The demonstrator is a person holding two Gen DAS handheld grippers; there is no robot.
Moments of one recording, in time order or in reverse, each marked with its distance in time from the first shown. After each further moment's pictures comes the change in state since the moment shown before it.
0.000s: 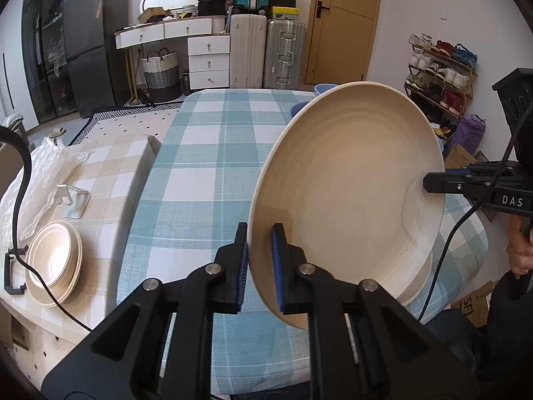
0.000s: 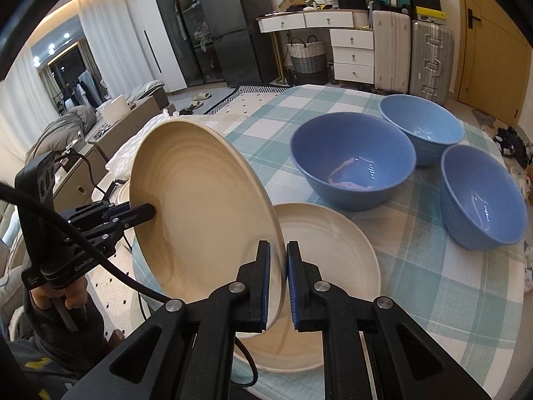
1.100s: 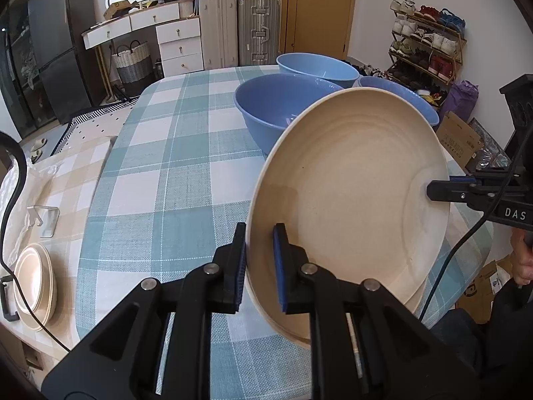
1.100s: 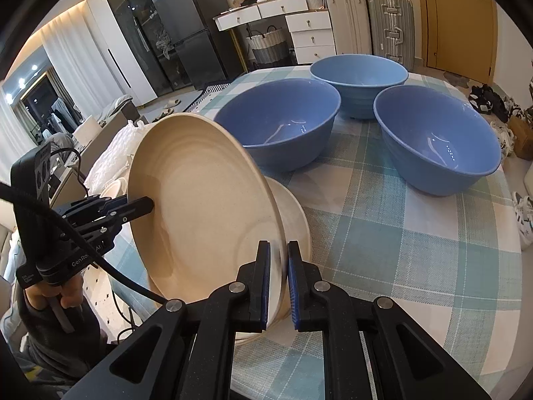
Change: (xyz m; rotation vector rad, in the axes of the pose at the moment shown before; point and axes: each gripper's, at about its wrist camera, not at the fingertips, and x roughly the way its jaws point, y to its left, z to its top) left arm 0.076 -0.061 0.025 0.102 0.115 -0.043; right arm 0.005 -0.067 -0.031 0.150 0.045 -0.053
